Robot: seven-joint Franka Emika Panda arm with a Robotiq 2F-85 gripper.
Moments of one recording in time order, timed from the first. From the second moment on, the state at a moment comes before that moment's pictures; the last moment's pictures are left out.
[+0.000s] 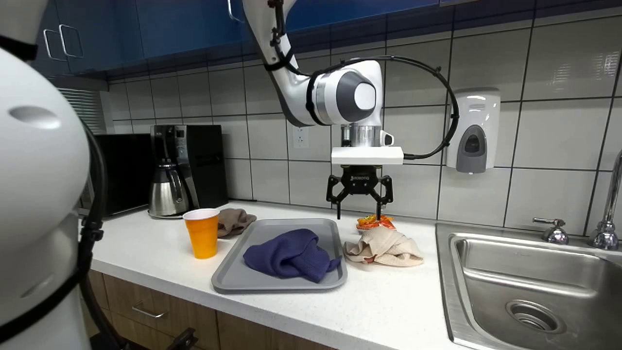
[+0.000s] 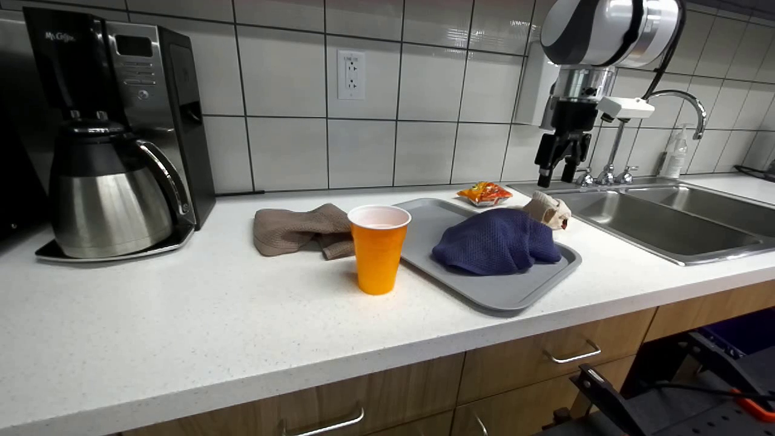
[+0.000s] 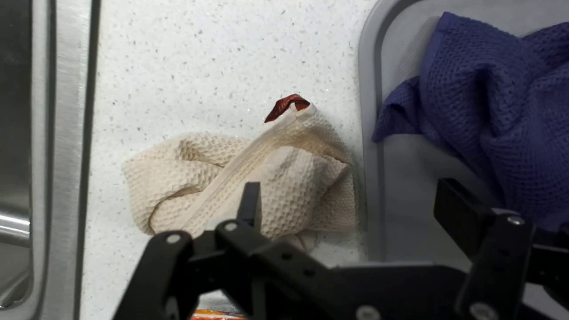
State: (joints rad) arm -0.13 0.19 -0.14 -2.23 0.04 2.44 -0.63
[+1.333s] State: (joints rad) arm -0.16 0.36 -0.15 -2.08 0.00 2.52 -0.32
